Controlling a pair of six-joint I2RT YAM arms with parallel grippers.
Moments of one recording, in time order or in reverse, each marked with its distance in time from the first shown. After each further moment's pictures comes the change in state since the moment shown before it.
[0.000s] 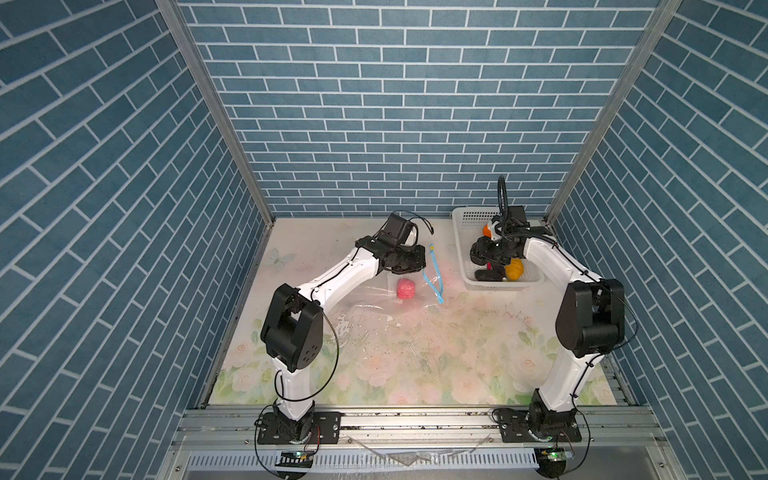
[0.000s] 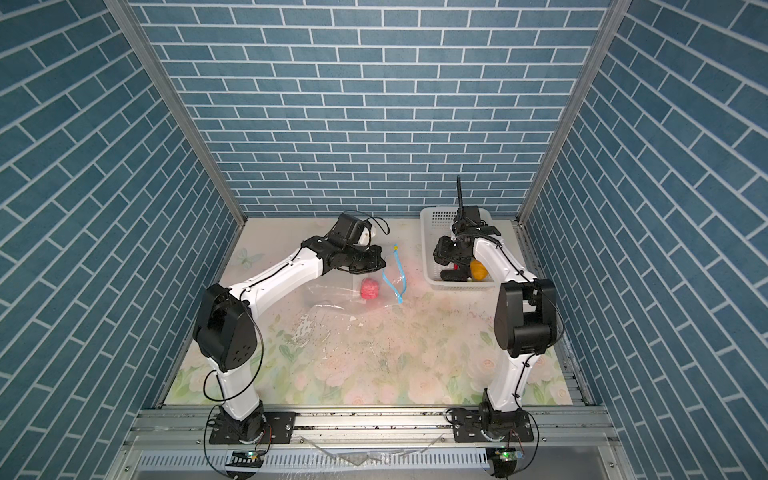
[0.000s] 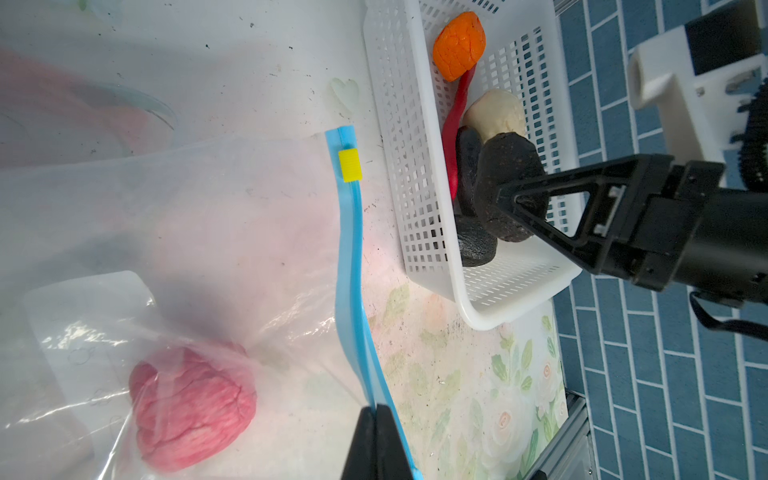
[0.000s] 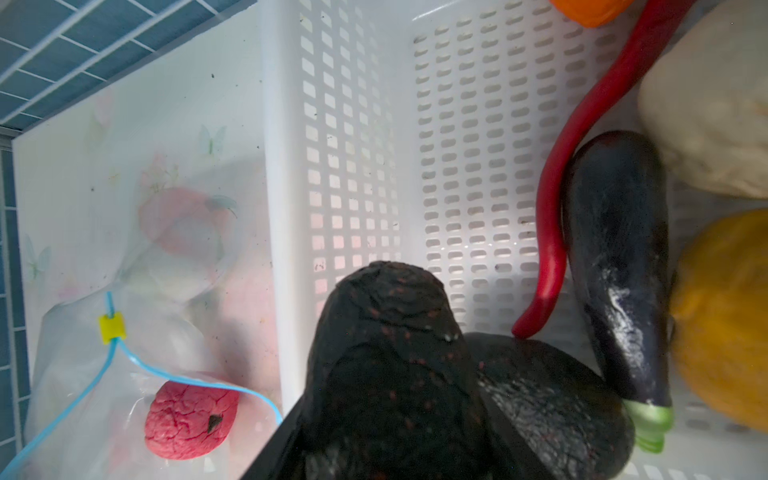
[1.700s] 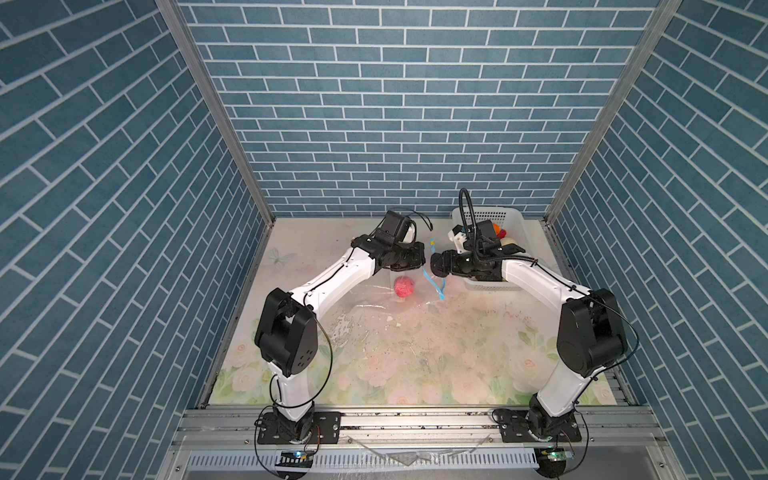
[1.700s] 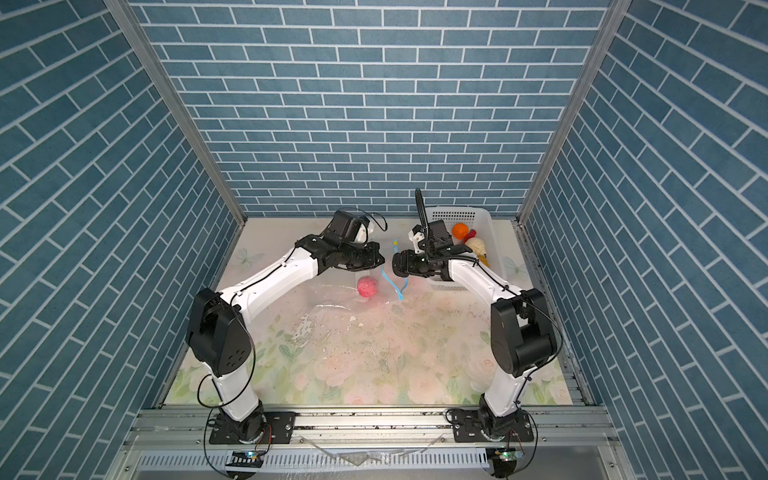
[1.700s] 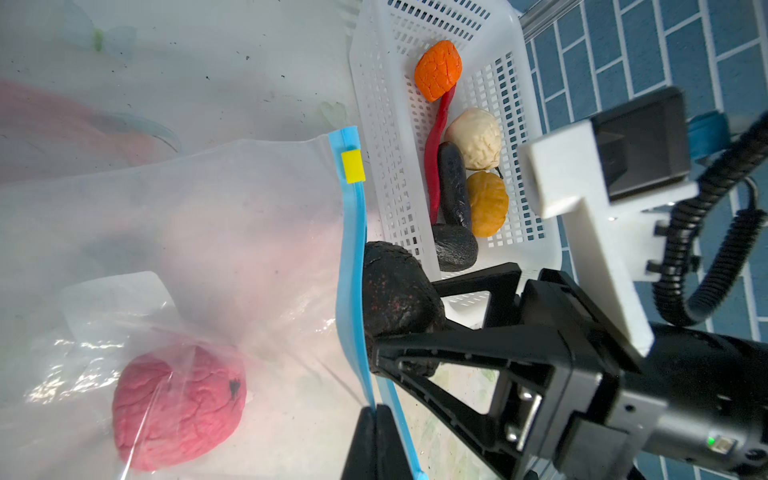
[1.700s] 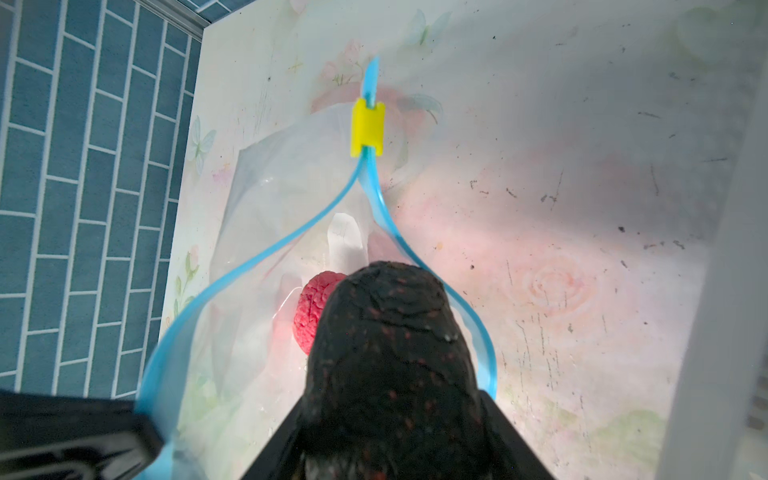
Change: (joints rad) left arm 0.000 -0.050 0.000 -0.002 -0.008 0.001; right arm 0.258 -0.079 -0.160 0.211 -0.155 0.071
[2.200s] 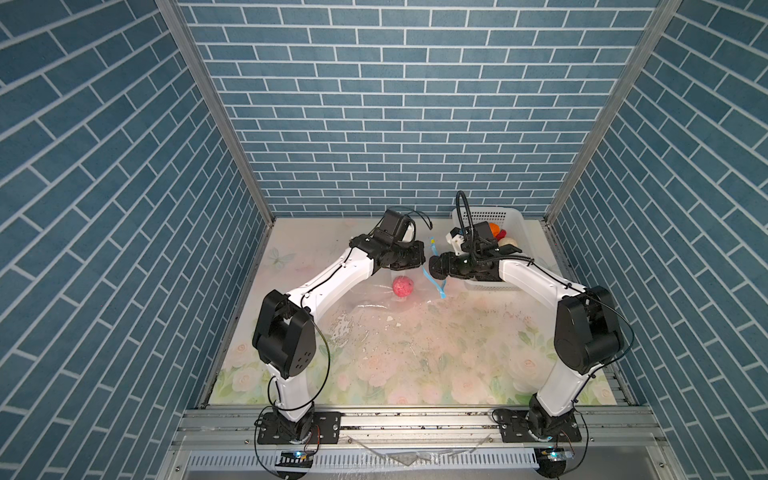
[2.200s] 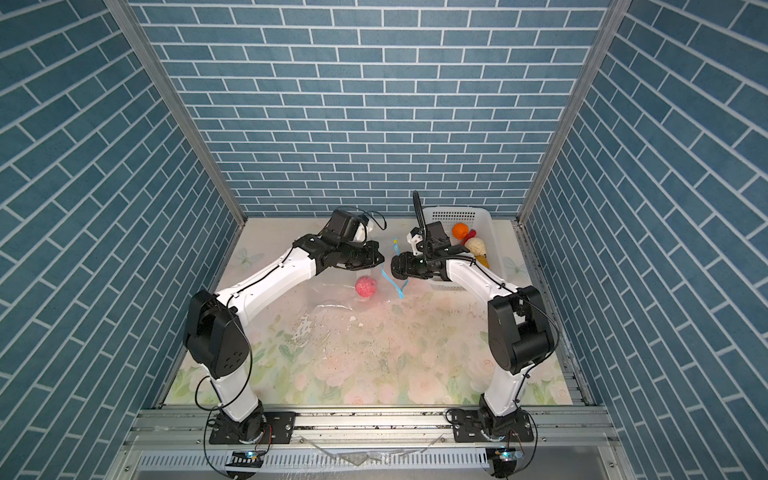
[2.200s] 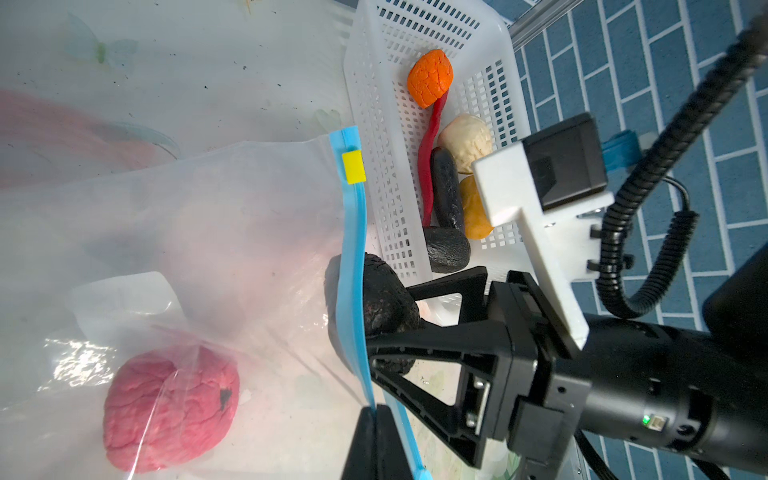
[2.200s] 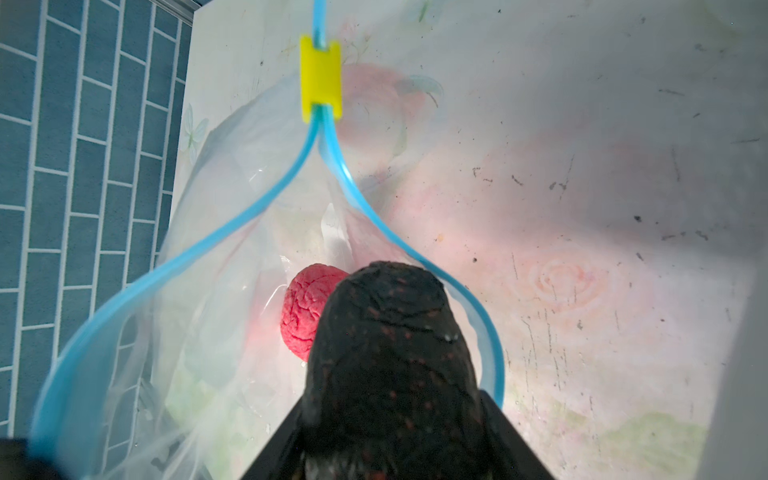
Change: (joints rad) left arm 0.000 -0.012 0.000 -0.001 0.000 0.000; right arm 0.008 0.021 0.000 -0.005 -0.004 -0.004
